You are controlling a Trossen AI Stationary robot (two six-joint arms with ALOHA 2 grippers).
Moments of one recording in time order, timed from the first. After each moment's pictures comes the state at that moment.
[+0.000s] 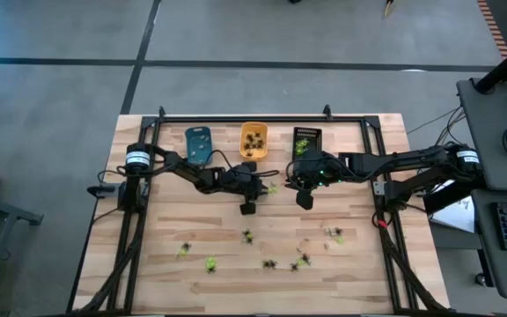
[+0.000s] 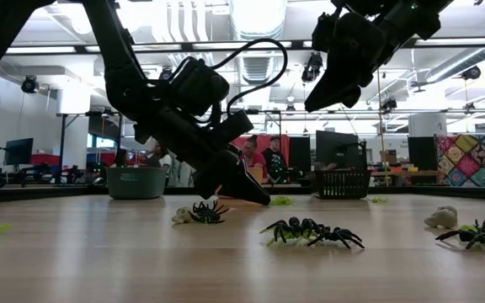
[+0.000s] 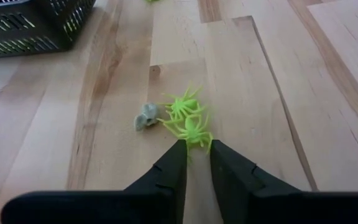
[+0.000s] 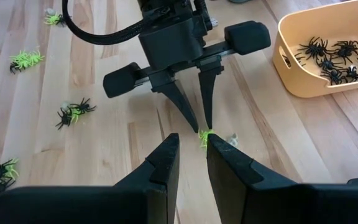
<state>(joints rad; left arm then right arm) 0.13 2.01 0.86 0.56 0.02 0.23 -0.08 1.29 0.80 -0.20 -0.02 0.16</state>
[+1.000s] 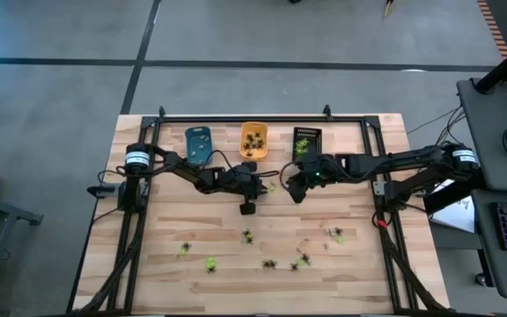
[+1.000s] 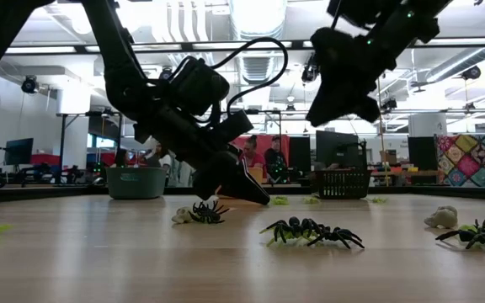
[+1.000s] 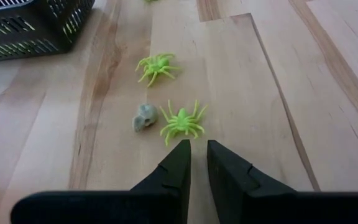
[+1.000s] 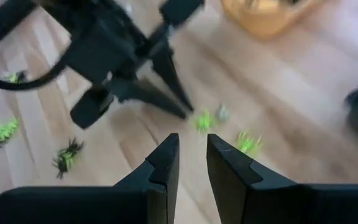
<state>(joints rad) 0.13 2.01 0.86 0.56 0.01 0.25 -0.08 1.34 0.80 -0.24 0.07 0.62</state>
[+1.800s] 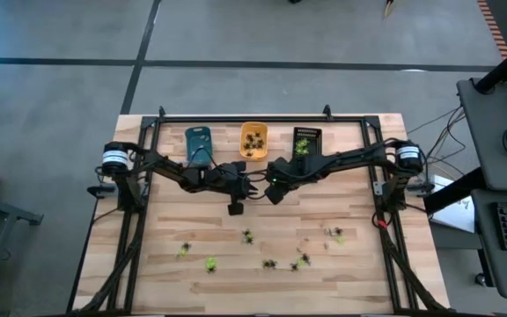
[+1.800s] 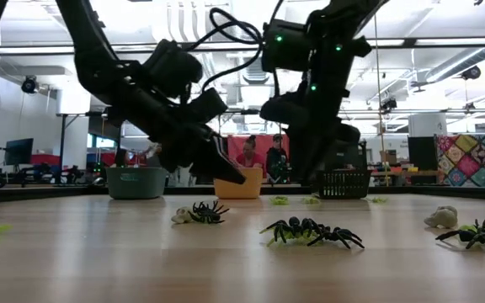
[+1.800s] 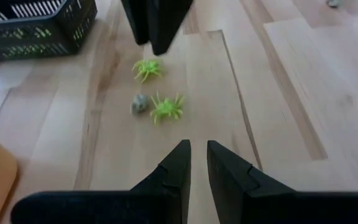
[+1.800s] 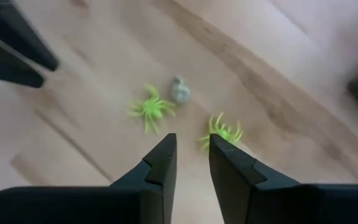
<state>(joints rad) 0.12 1.81 0.70 0.54 0.07 0.21 -0.09 1.82 1.20 -0.63 0.16 0.72</state>
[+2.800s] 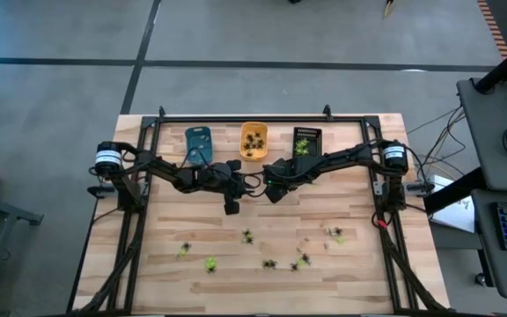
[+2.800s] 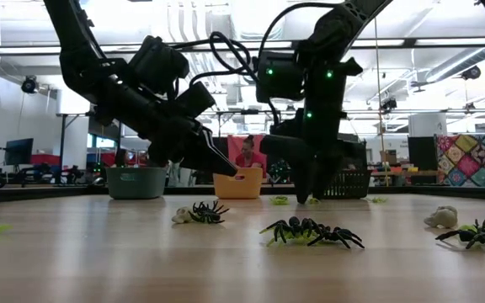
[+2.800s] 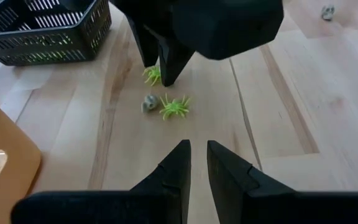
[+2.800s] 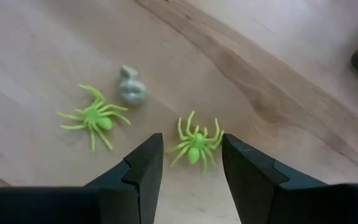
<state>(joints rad) 0.13 1.75 0.62 0.62 0.06 0.20 -0.12 1.94 1.23 -0.68 0.19 0.79</state>
